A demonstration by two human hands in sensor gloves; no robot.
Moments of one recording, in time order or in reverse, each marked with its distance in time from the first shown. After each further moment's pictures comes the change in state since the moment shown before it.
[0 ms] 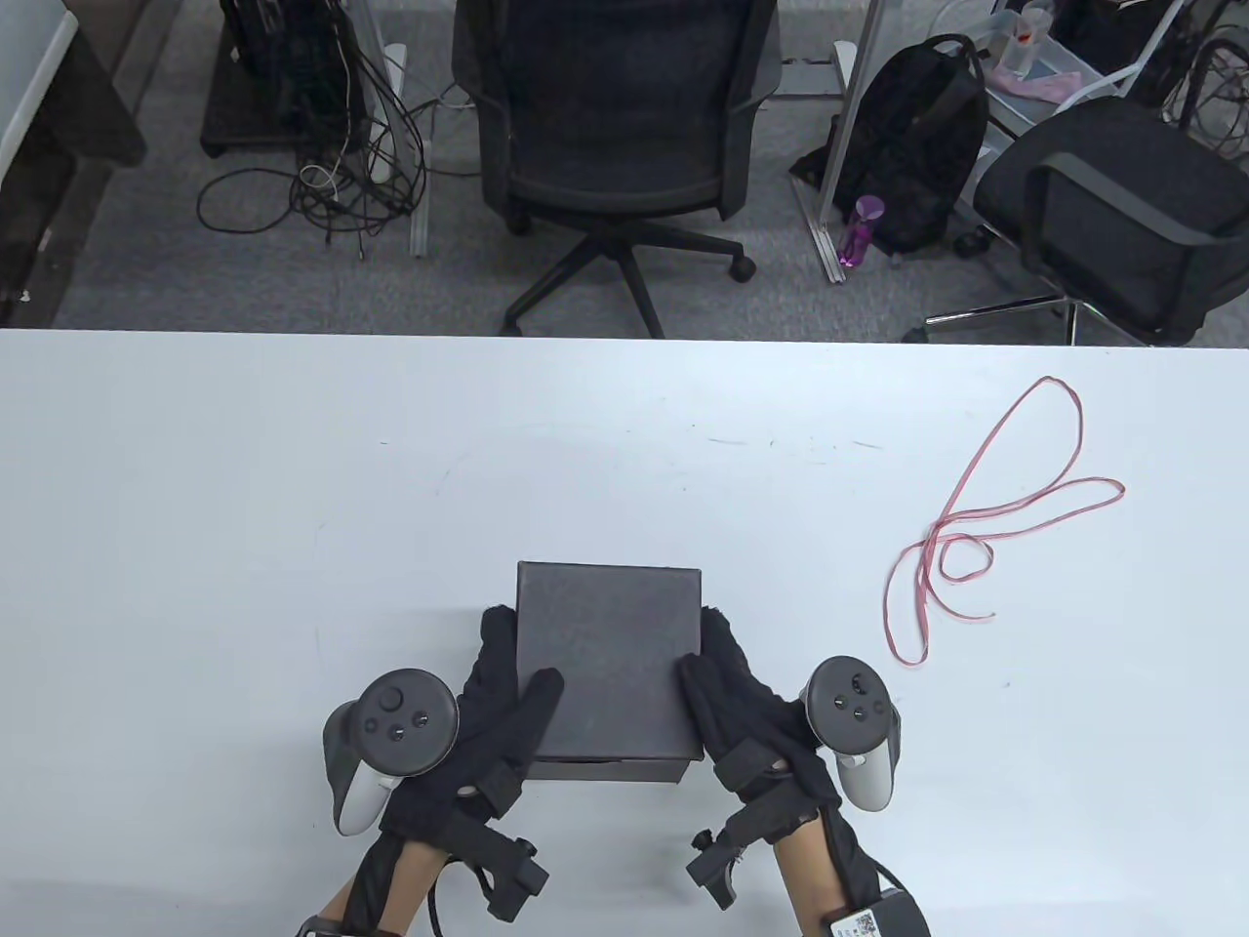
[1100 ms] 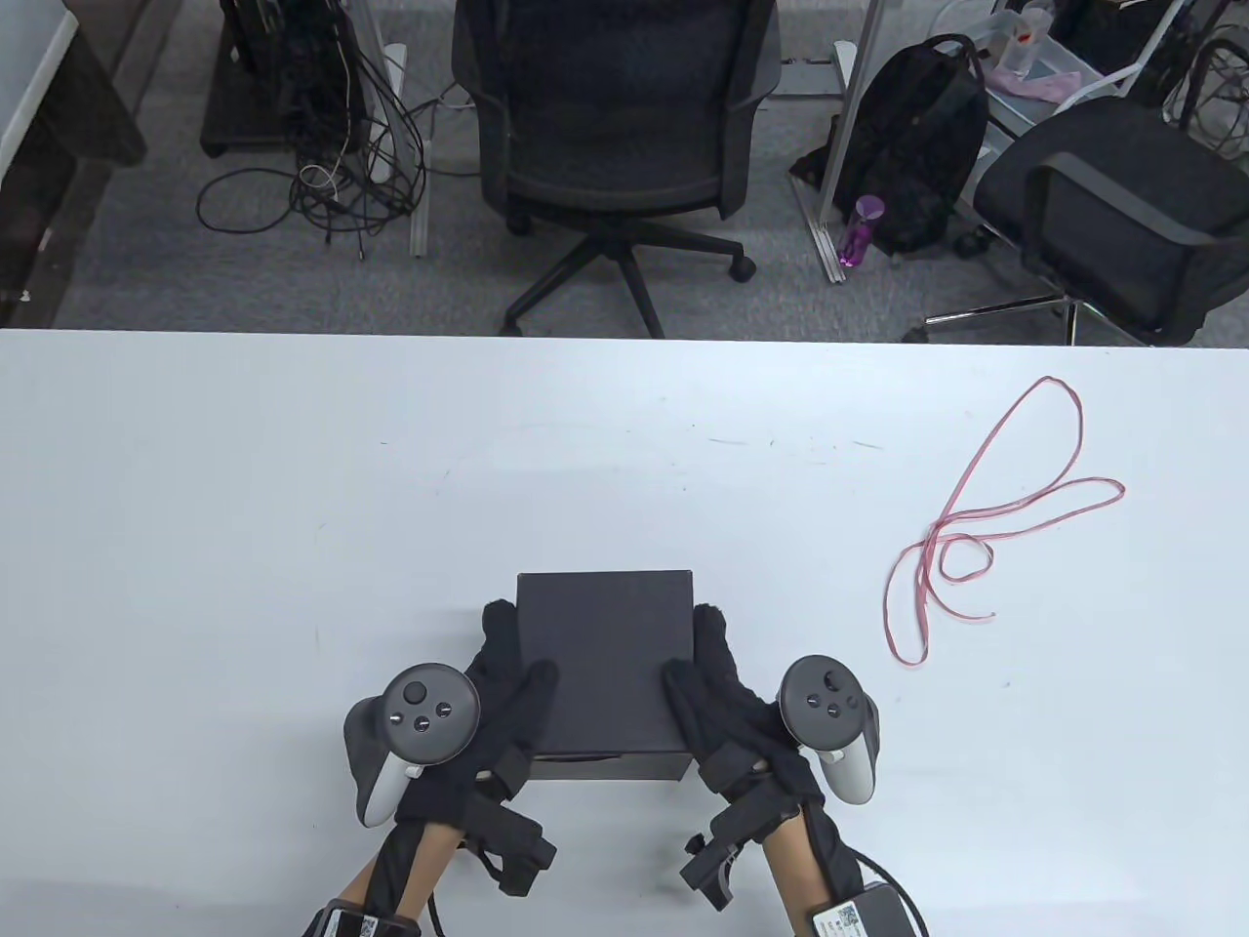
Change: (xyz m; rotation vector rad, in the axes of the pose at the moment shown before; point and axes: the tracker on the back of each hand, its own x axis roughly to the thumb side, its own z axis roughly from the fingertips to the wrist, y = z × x) left_hand -0.021 -0.013 -0.012 0.040 0.099 -0.091; right_hand -0.014 0.010 -0.006 0.044 0.031 0.056
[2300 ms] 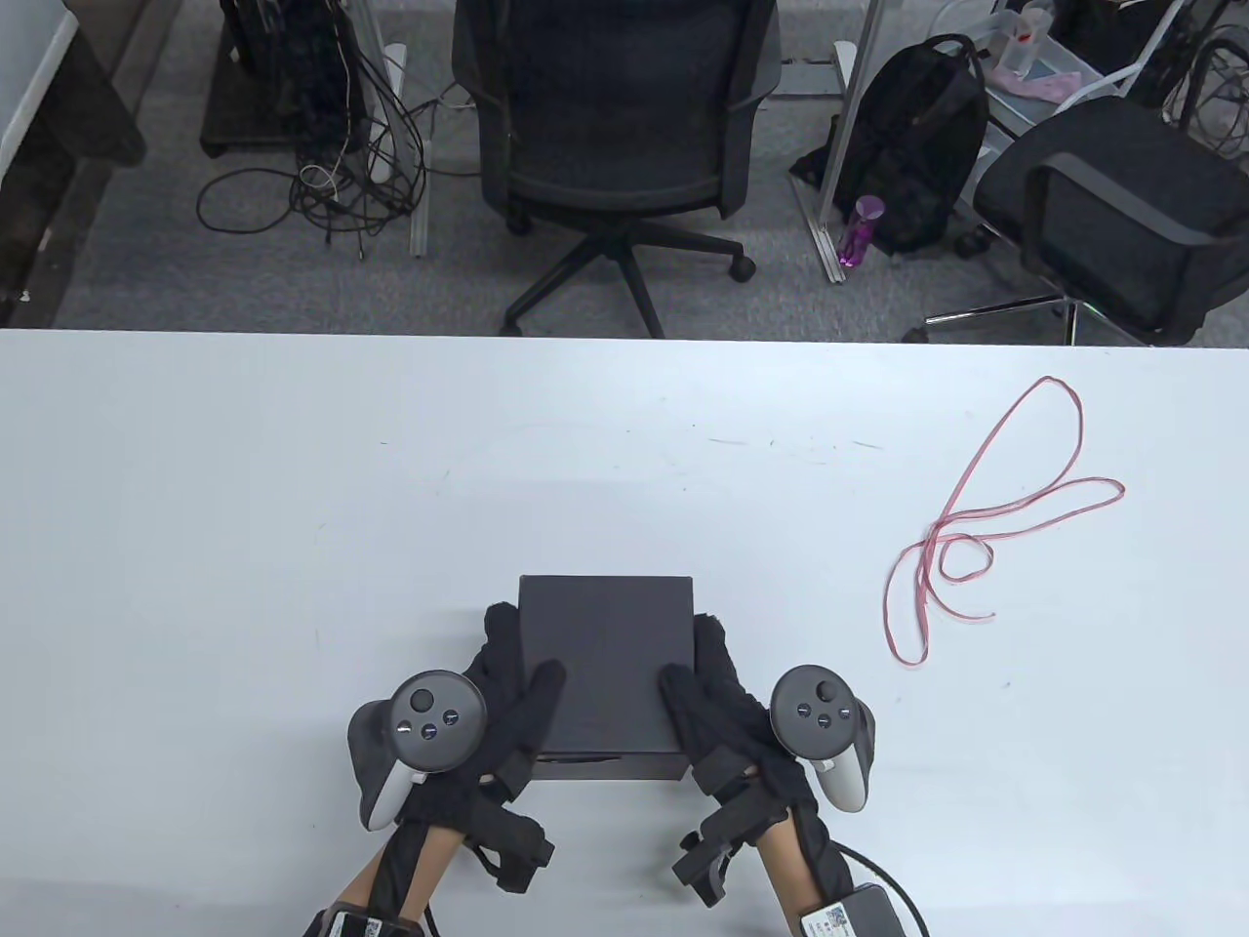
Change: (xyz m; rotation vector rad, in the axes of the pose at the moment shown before) left_hand -0.001 0.003 0.002 0.041 -0.040 -0.041; right_hand -0.013 0.002 0.001 -0.068 -0.002 0.093
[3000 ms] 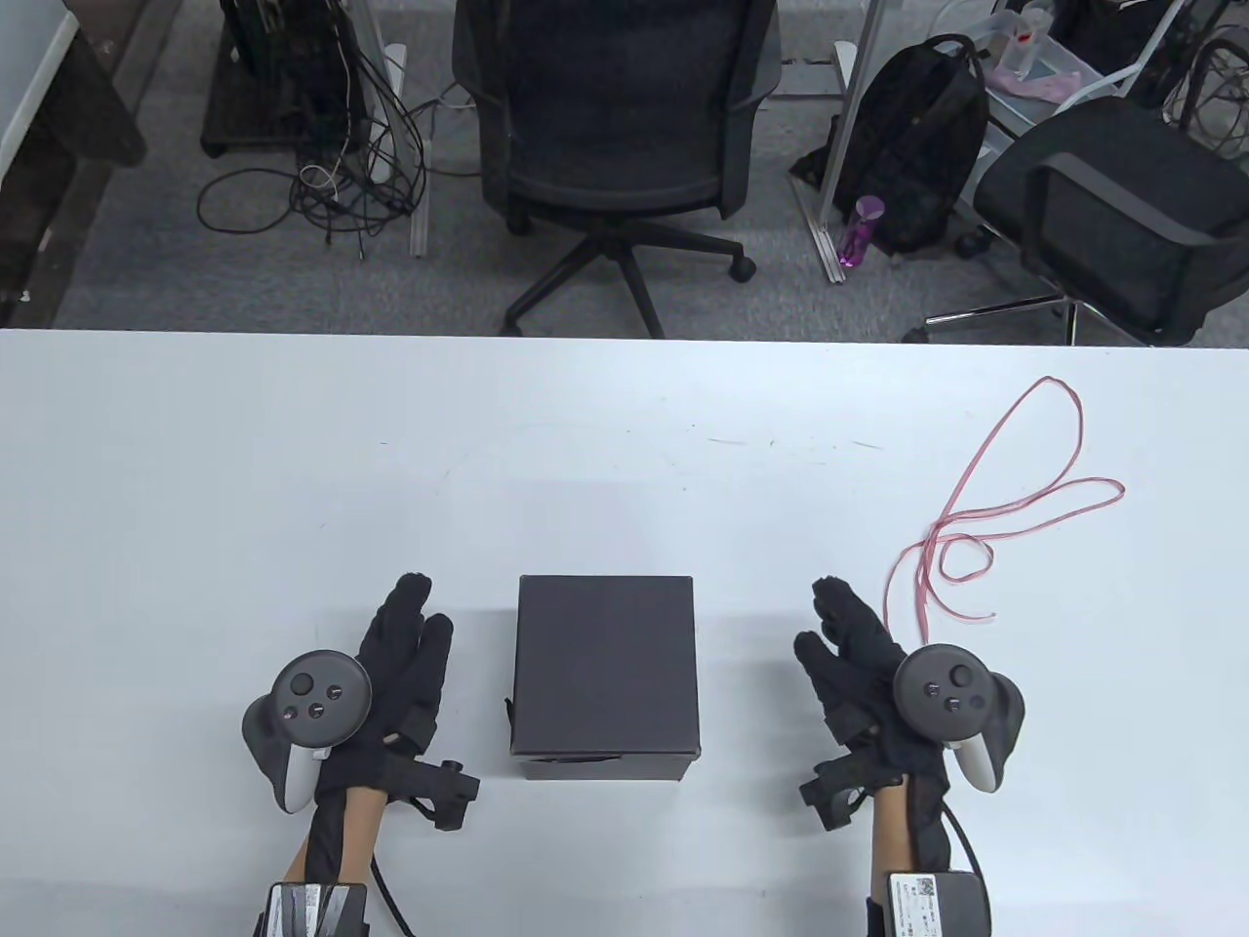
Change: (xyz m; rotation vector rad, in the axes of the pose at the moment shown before) left_hand -0.068 0.049 -0.008 0.248 0.098 0.034; right_hand -0.020 -0.120 0.014 -0.316 0.055 0.426
